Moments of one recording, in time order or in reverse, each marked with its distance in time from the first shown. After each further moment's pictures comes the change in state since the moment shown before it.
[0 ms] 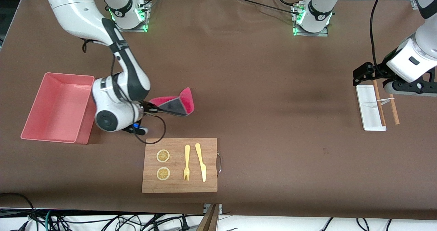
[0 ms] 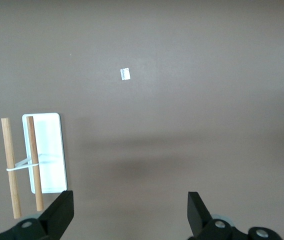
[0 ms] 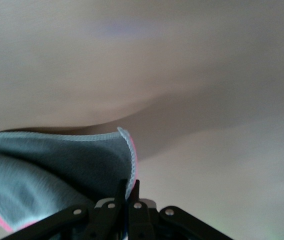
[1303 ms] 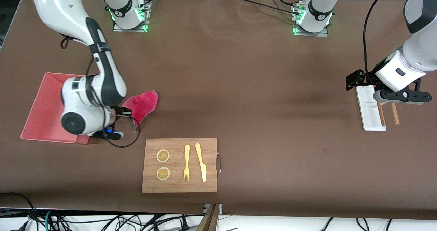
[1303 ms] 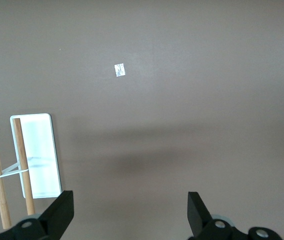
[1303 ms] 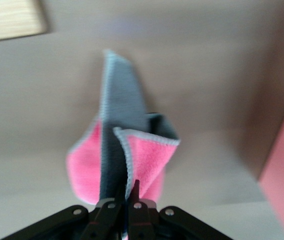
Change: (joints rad) left arm 0.015 0.048 -0.019 -0.023 -0.003 0.043 0.018; right arm 0.015 -0.026 -0.069 0.027 -0.055 0.012 -0.094
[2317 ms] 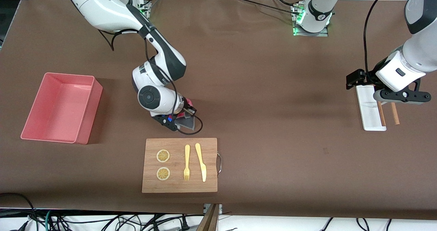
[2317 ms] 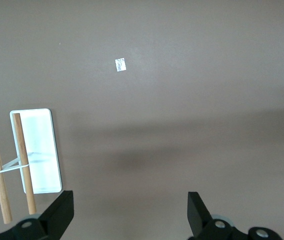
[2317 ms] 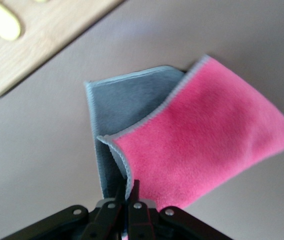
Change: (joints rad) left arm 0.003 0.001 -0.001 0.000 0.000 -0.019 0.001; right arm 0.029 0.057 0.381 0.000 0.000 0.330 0.761
